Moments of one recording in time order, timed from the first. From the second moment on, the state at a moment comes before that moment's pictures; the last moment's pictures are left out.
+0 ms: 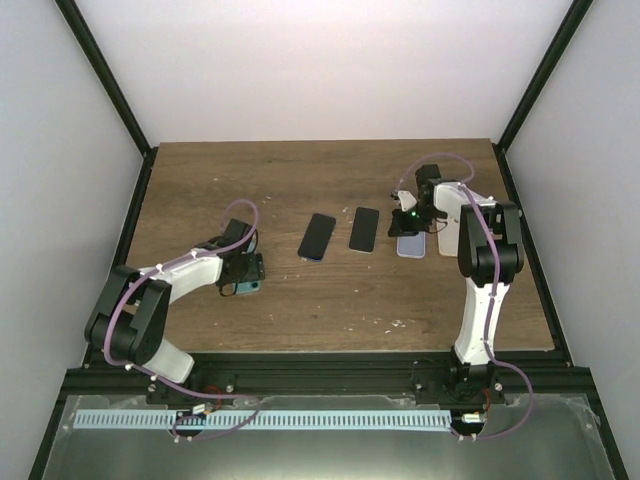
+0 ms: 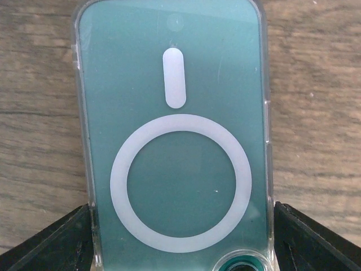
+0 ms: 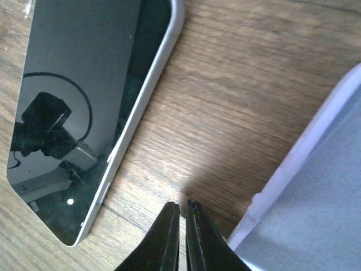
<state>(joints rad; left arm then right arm) -0.39 1.54 0.75 -0.42 -0.11 -0.52 0.09 2.09 1.46 -0.75 -0.47 -0.16</state>
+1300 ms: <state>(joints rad) -0.48 1.27 0.74 -0.48 0.51 -0.52 0.60 1.28 0.86 -0.32 -0.50 -1.21</state>
